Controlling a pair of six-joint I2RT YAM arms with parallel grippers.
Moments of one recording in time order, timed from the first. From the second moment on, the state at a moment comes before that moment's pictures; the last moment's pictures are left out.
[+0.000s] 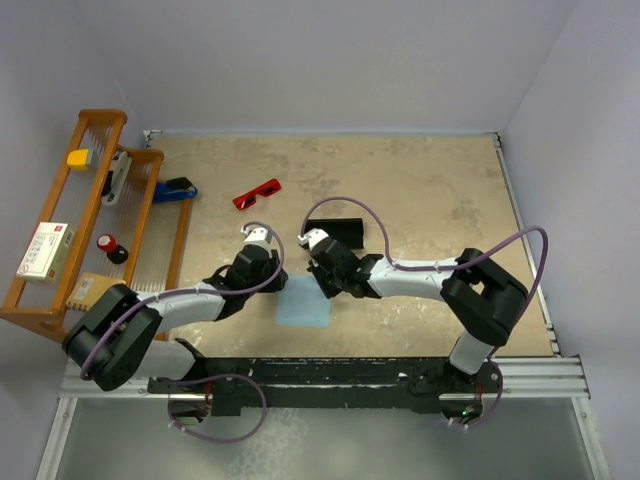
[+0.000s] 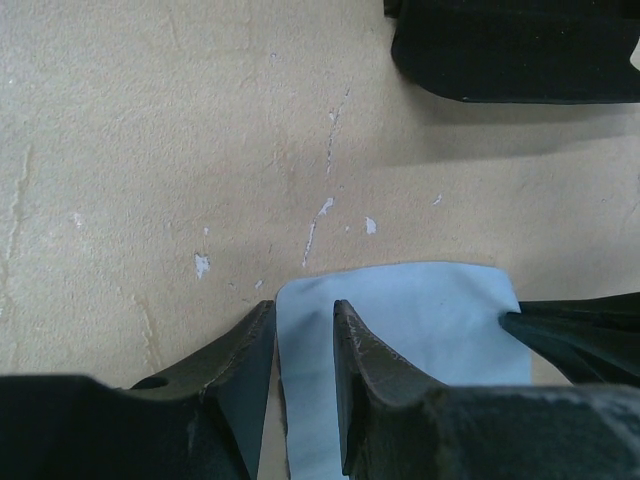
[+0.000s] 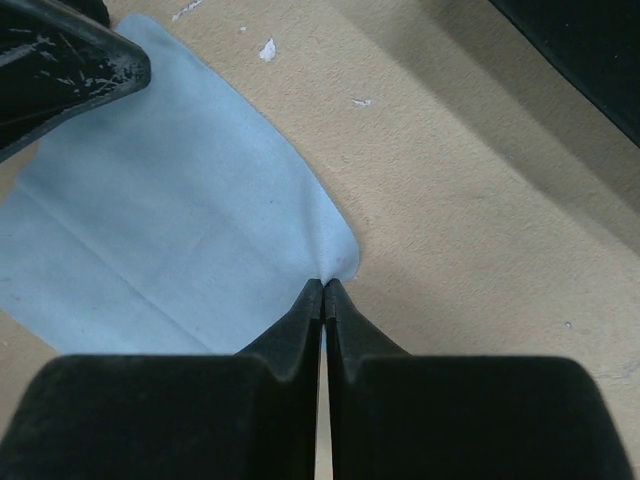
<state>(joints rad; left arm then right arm) -0.64 1.33 0.40 0.25 -0.15 -0.61 0.95 1.70 0.91 -0.13 0.15 0.25</state>
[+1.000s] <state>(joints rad) -0.66 1.33 0.41 0.23 -0.16 -0.60 0.95 1.71 0.92 -0.13 0.14 0.25</state>
